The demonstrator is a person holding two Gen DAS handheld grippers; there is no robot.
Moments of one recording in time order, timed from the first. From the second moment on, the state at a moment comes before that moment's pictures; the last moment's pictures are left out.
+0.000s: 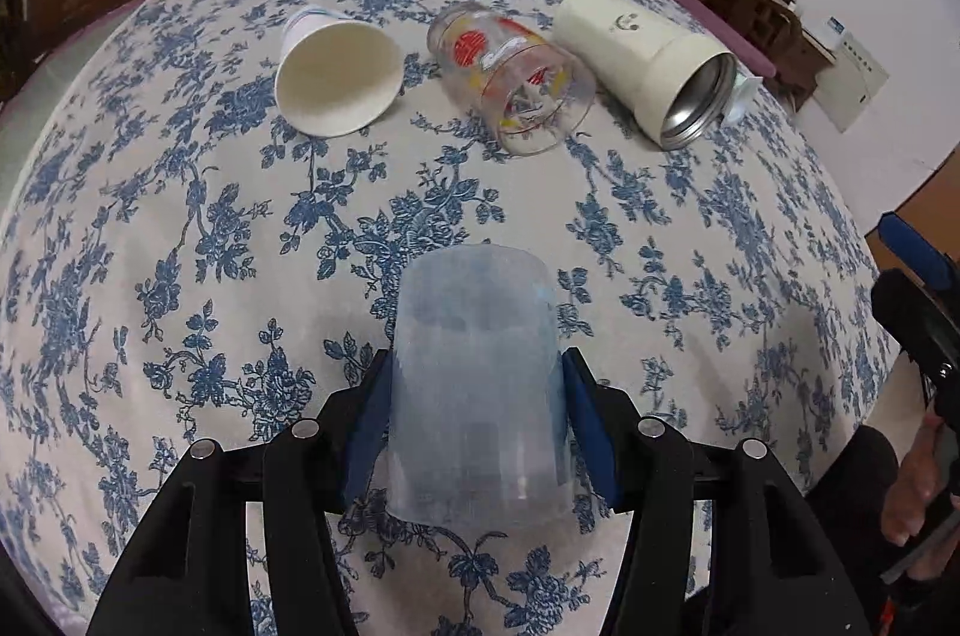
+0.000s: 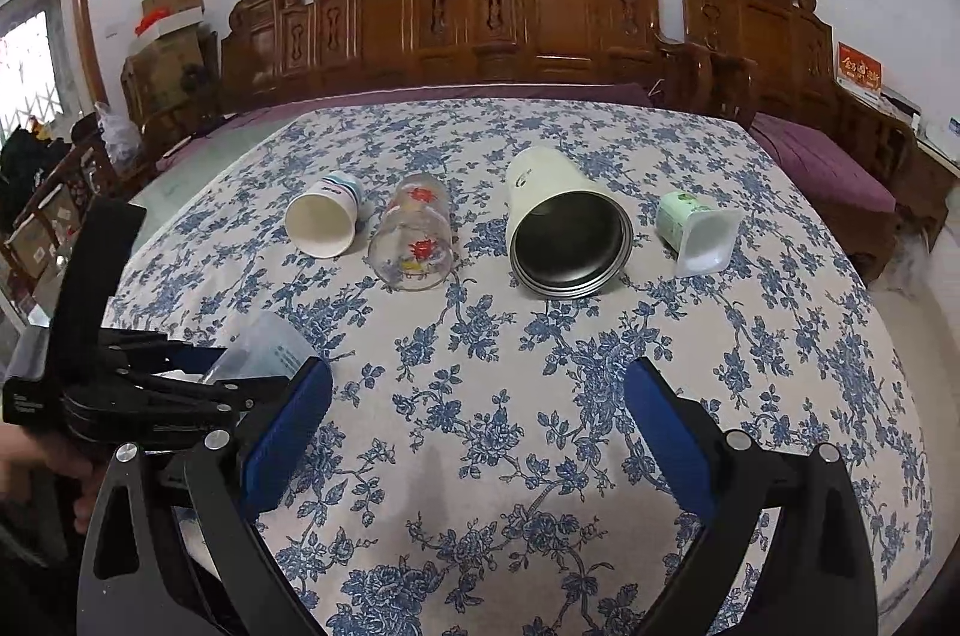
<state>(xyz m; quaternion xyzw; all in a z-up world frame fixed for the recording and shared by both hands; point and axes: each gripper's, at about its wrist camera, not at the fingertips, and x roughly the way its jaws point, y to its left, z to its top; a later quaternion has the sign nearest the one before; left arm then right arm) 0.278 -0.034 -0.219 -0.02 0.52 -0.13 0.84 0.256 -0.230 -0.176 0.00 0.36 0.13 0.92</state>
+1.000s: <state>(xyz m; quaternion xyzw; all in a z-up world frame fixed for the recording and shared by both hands) 0.240 0.104 -0.145 -0.05 0.38 0.01 0.92 0.300 -0.109 -0.206 0.06 0.48 0.21 0.85</state>
